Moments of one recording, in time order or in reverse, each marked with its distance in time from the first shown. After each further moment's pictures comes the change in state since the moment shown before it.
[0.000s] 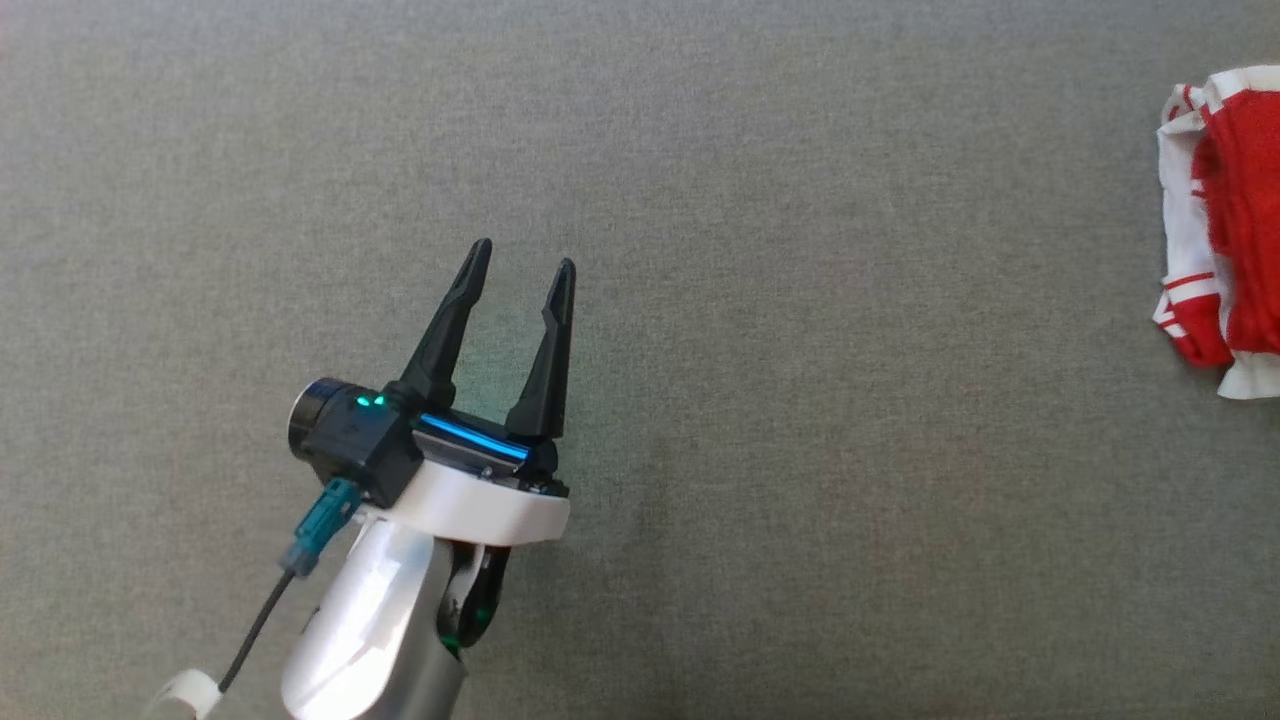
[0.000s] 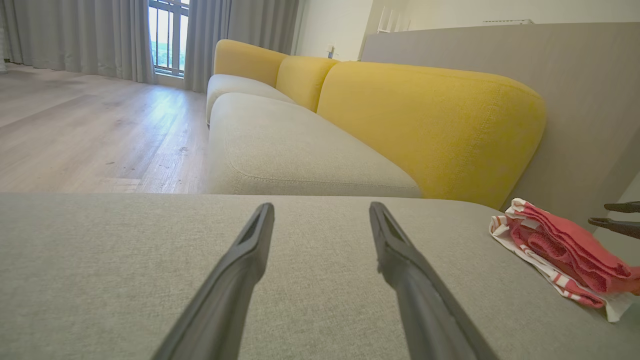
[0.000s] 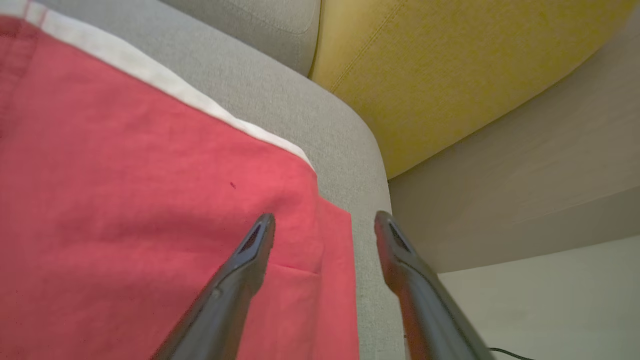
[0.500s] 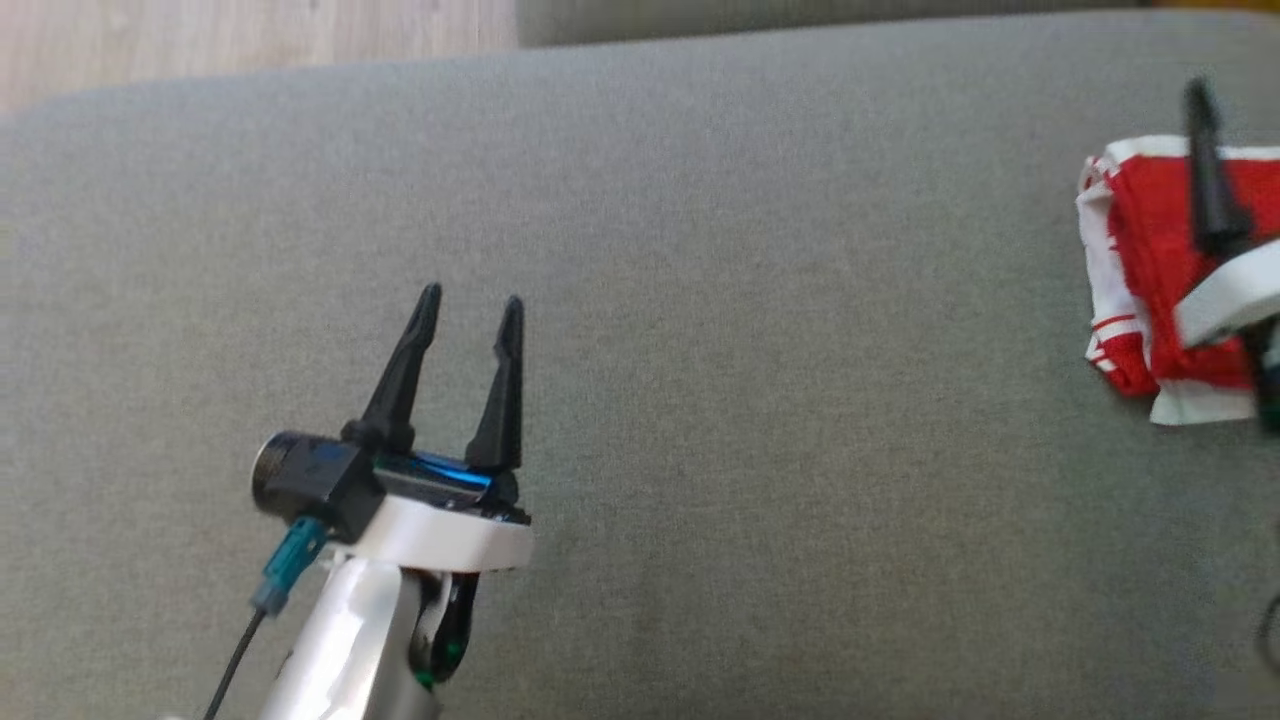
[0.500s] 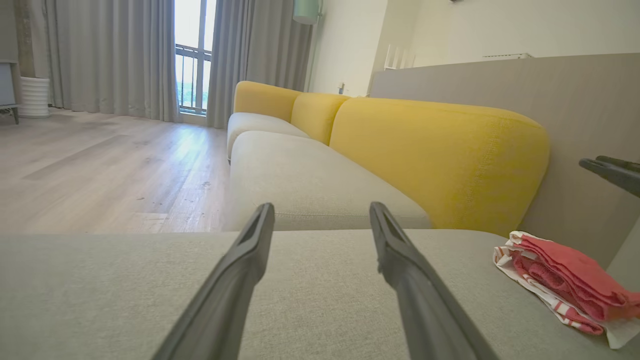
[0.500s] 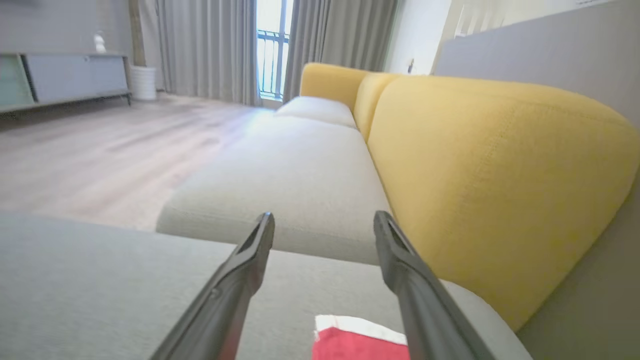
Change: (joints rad) left arm 0.070 0.000 0.075 0.004 0.022 0.002 0.000; right arm 0.053 0.335 -0.069 -0.293 0.083 0.000 -0.168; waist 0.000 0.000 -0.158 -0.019
